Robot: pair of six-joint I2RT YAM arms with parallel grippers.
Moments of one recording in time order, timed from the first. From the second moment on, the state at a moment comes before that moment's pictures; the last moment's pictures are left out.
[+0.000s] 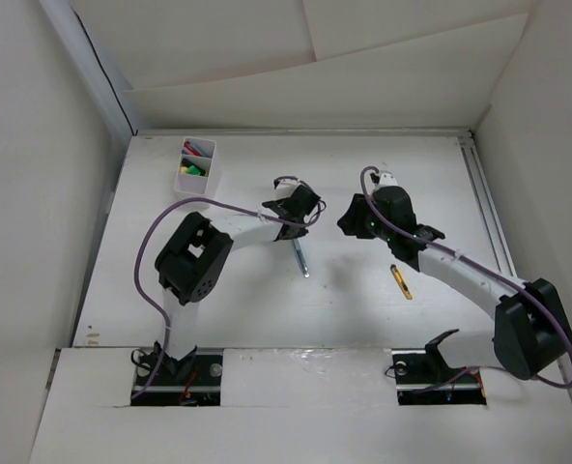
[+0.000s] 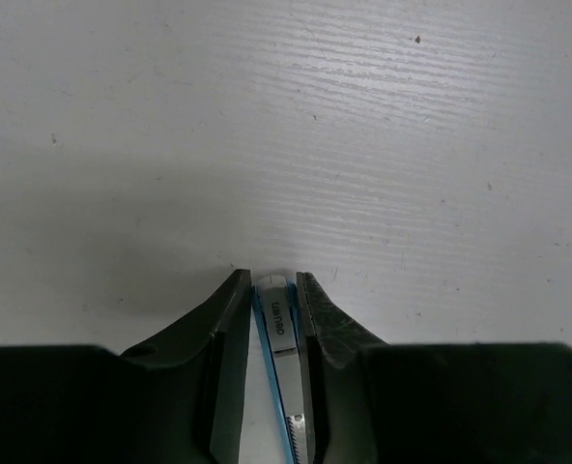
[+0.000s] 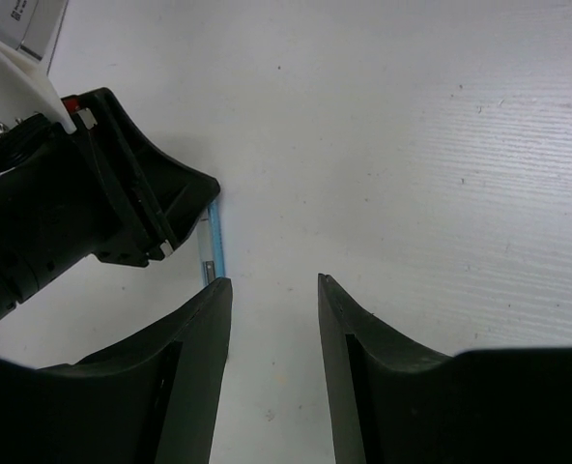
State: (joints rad) left arm -0.74 1.98 1.32 -0.35 -0.42 -0.79; right arm 0.49 1.32 0.81 -0.04 -0.01 0.52
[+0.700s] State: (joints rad) left arm -0.21 1.69 1.56 -0.51 -0.64 -0.84; right arm 0.50 1.24 0.80 -0.04 -0.03 0.52
